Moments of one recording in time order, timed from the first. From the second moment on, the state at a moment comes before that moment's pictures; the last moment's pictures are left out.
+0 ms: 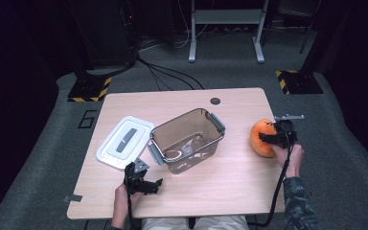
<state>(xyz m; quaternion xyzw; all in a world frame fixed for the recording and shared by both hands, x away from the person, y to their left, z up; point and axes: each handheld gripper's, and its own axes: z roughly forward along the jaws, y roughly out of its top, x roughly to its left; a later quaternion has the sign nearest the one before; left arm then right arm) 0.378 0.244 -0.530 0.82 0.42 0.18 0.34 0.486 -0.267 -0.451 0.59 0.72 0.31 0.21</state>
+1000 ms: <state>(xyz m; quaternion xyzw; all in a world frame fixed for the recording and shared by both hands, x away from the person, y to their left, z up) 0.378 0.244 -0.530 0.82 0.42 0.18 0.34 0.483 -0.235 -0.427 0.55 0.74 0.32 0.24</state>
